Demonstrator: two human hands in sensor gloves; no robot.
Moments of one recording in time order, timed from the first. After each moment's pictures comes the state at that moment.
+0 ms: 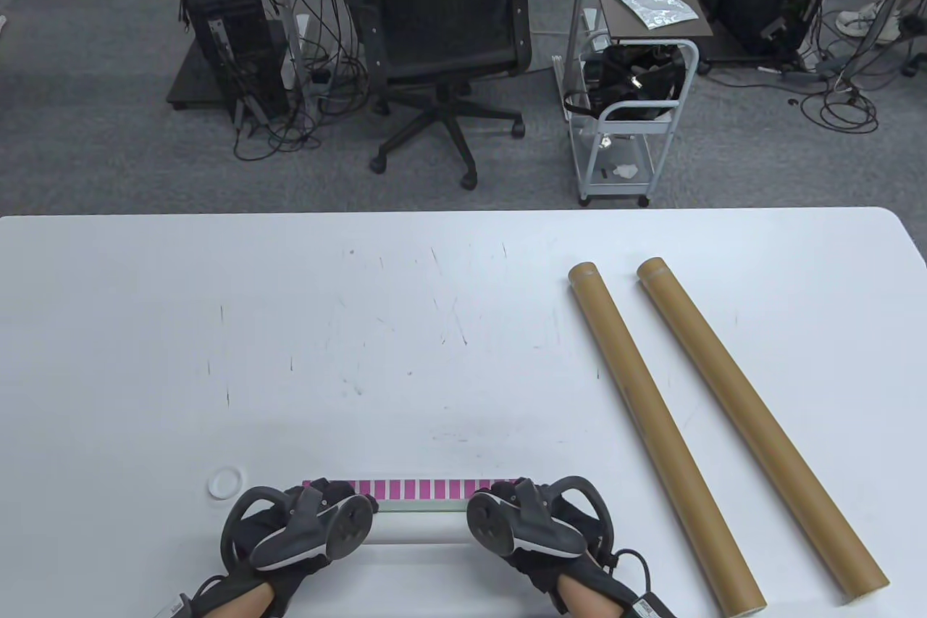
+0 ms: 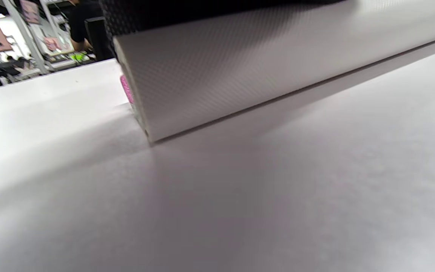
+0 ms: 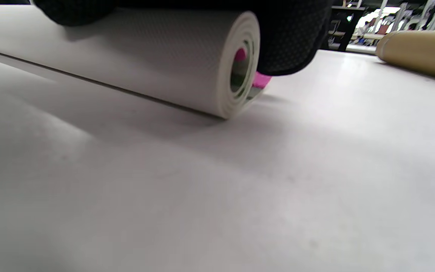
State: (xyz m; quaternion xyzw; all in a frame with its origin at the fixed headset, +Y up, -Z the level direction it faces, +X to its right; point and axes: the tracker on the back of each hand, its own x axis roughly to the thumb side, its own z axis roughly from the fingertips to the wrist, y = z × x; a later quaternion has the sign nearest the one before) left_hand -0.199 -0.756 -0.253 -0.11 -0.19 -0.10 0.97; right_hand 0.047 -0.758 -0.262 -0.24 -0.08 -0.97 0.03
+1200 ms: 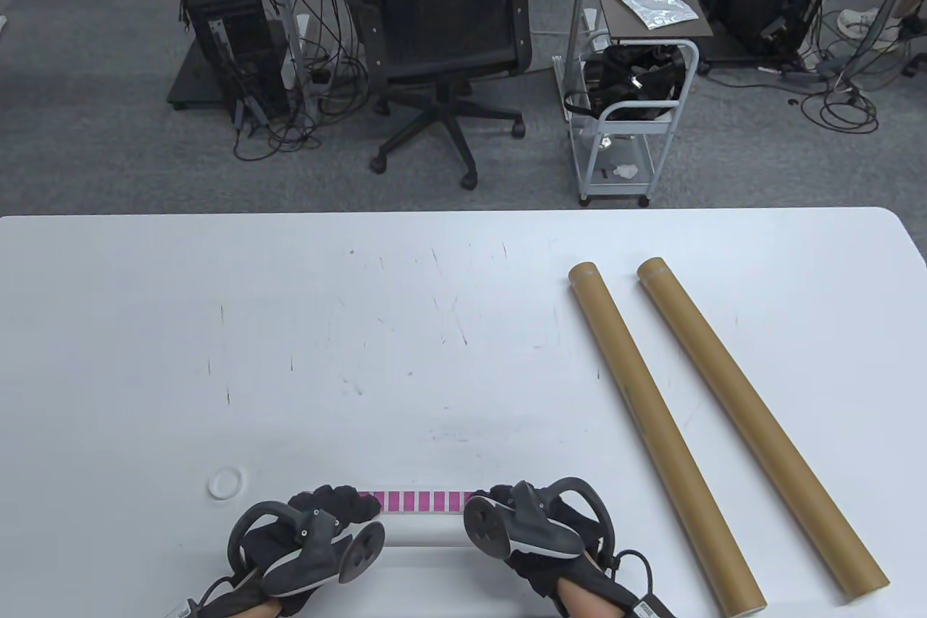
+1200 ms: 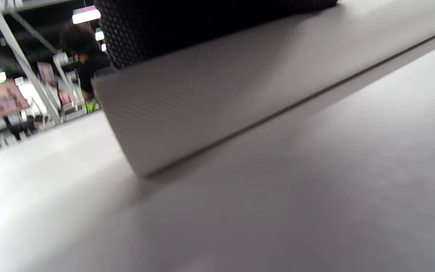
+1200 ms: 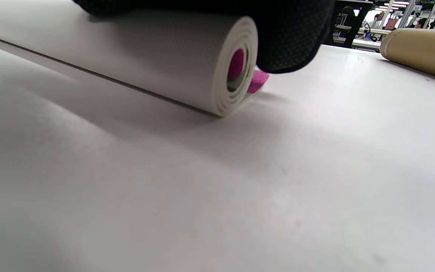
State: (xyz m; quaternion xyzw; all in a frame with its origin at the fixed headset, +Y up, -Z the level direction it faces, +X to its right) left_hand -0.185 -0.754 -0.235 0.02 -0.20 -0.16 0.97; right_hand 0.045 -0.757 -0.260 -0.24 -0.08 -0.97 0.05
